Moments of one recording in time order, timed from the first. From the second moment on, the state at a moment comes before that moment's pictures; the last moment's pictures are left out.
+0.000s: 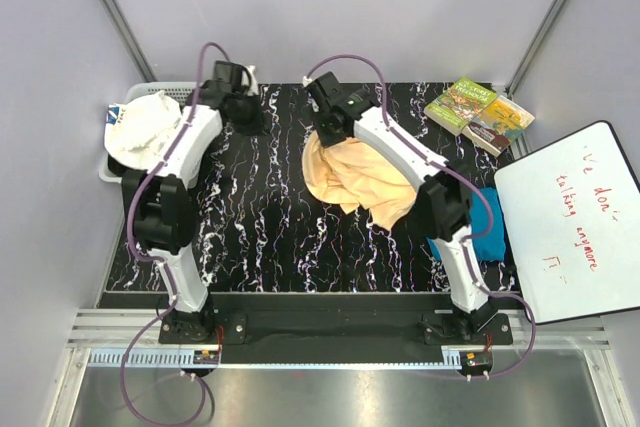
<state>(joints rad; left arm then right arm) -0.16 1.87 1.71 -0.75 0.23 -0.29 0.67 2.21 2.17 -0.90 0.16 0.18</state>
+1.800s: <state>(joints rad) -0.01 1.97 1.77 -0.65 0.32 -0.36 0.34 1.90 1.50 -0.92 -0.29 0.54</state>
